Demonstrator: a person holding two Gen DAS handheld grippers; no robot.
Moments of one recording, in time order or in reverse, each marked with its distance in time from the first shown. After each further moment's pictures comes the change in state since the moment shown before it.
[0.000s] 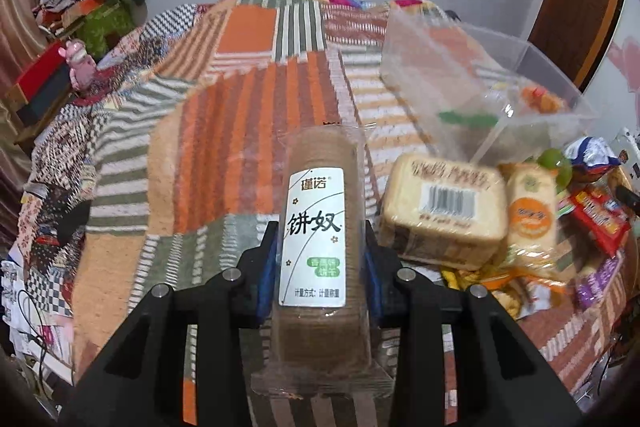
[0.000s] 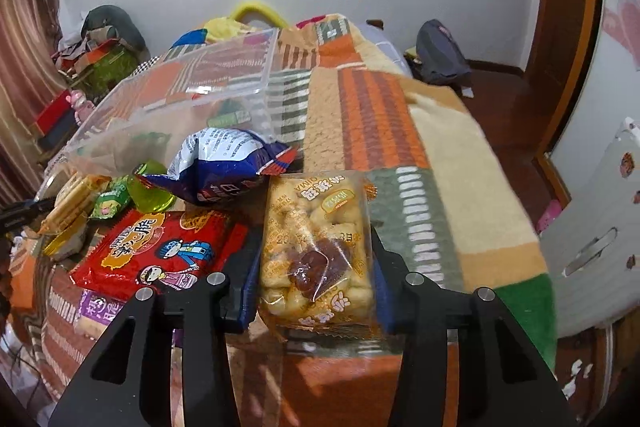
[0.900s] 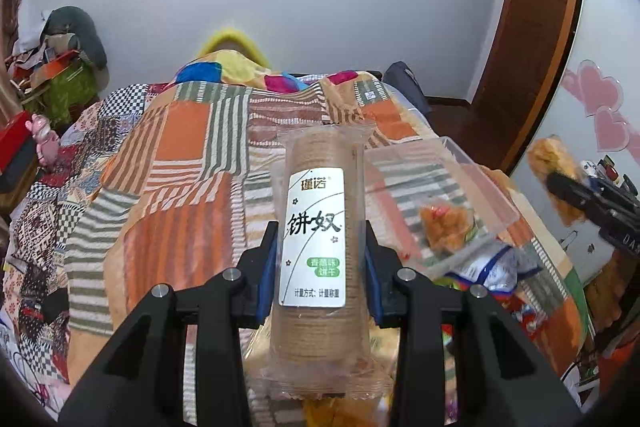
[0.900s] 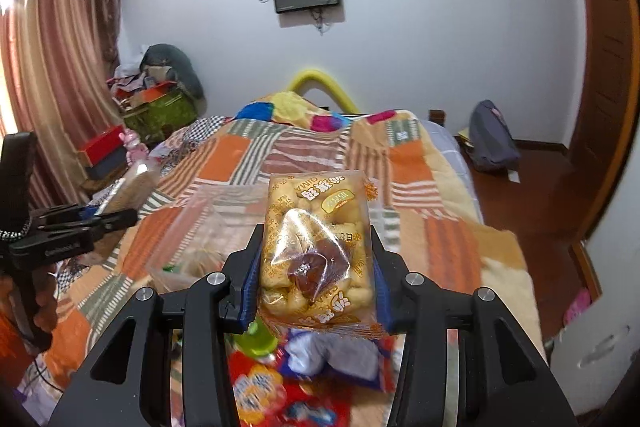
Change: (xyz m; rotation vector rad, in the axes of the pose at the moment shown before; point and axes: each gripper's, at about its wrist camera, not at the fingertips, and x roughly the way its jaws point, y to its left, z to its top) left arm -0.043 -0.092 0.106 0.069 -0.182 -0.134; right arm -0.011 0.074 0.099 -0.121 -0.218 0.173
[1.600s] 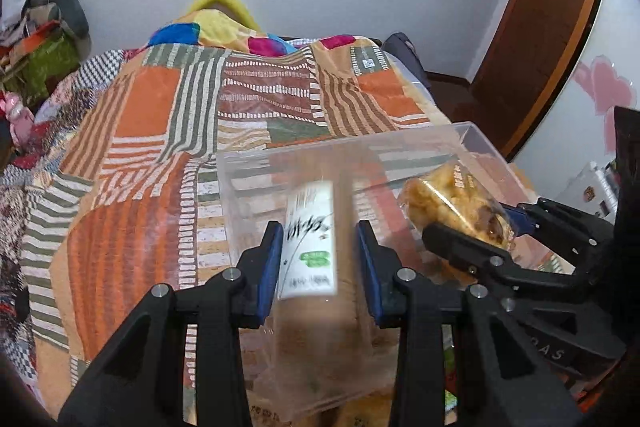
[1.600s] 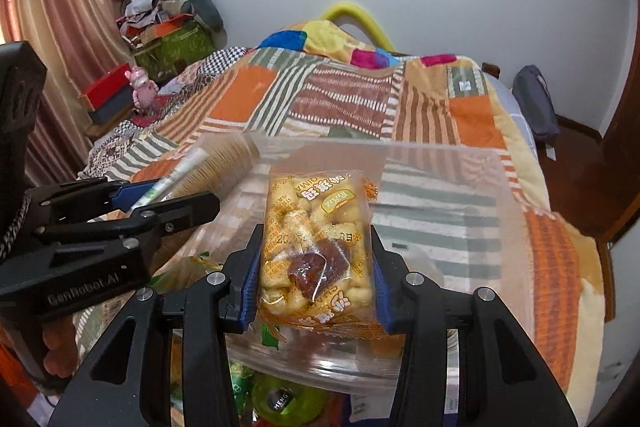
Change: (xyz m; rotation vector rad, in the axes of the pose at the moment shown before) left arm 0.092 -0.012 0.014 -0.027 0.119 -0.024; right arm 0.107 0.035 -0.006 -0.056 0.245 0.072
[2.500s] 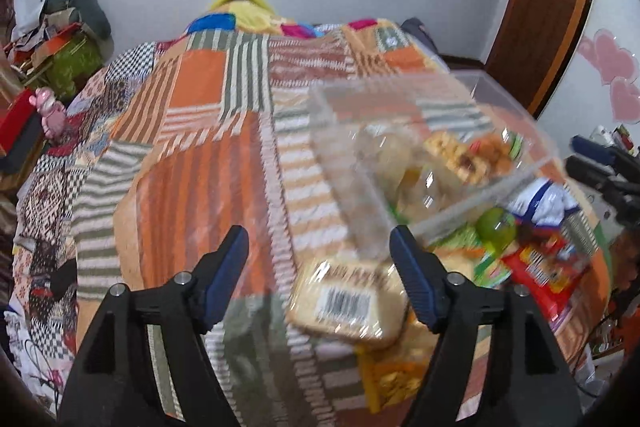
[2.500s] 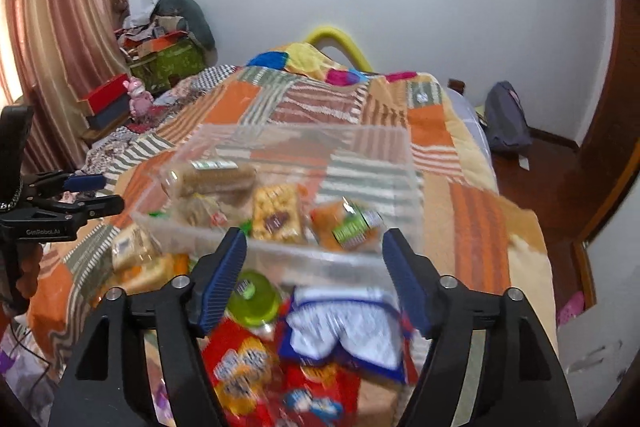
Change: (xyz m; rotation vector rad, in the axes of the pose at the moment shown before) left arm -0.064 0.053 -0.071 0.036 0.053 0.074; right arm -0.079 -0.030 -0.045 -0.008 -0.073 -0.081
